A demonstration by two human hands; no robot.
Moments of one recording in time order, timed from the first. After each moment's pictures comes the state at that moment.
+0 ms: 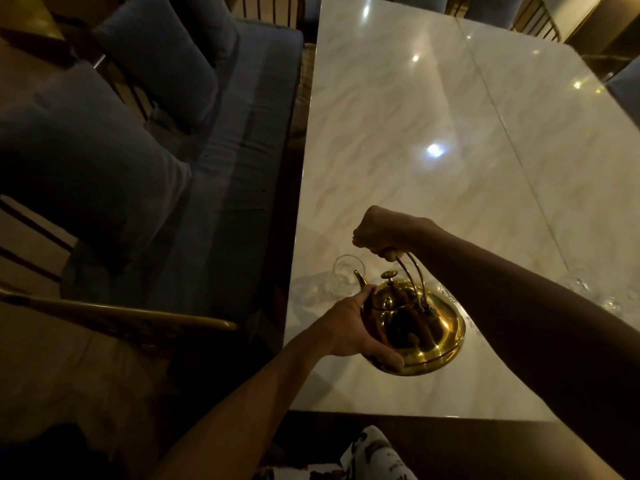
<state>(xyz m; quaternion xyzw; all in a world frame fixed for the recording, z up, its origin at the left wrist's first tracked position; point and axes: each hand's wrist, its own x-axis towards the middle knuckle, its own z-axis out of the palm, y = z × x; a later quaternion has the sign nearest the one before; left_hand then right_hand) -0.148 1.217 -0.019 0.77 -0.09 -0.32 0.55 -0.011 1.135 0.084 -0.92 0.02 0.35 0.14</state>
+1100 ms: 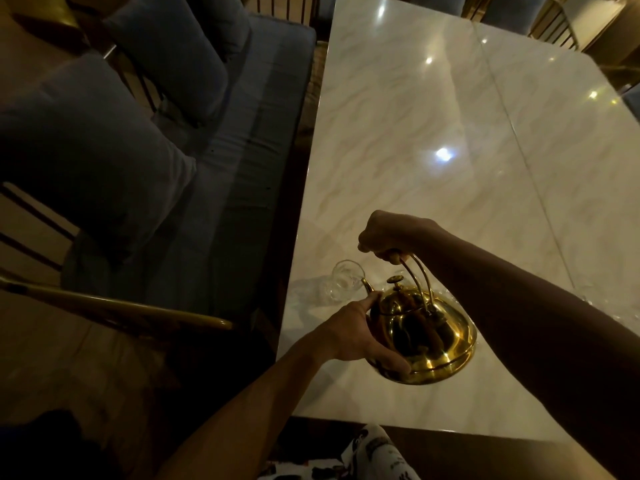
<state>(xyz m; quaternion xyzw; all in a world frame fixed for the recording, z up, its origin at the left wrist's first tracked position) -0.141 1.207 -0.014 0.75 -0.08 -0.32 0.57 0.001 1.135 0.088 -0.92 0.01 0.39 0.07</state>
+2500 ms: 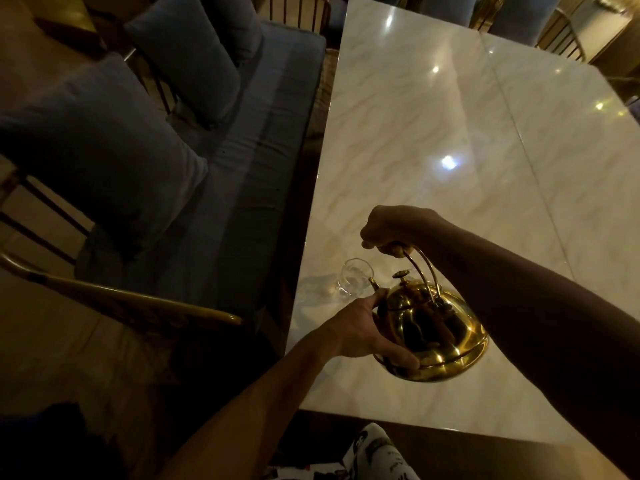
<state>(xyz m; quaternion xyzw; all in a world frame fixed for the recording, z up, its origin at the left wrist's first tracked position) -0.152 1.213 -0.007 0.73 -0.06 -0.31 0.61 -0.006 1.159 0.102 -0.92 0.00 0.40 0.01</state>
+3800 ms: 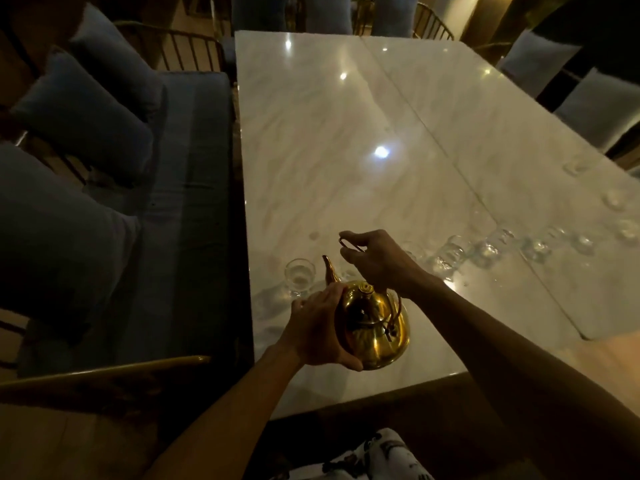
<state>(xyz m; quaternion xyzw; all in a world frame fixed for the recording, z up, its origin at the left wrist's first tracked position) -0.166 1.187 -0.030 0.91 -0.27 -0.11 0.30 -0.121 1.042 0.100 -0.91 0.03 0.14 0.40</state>
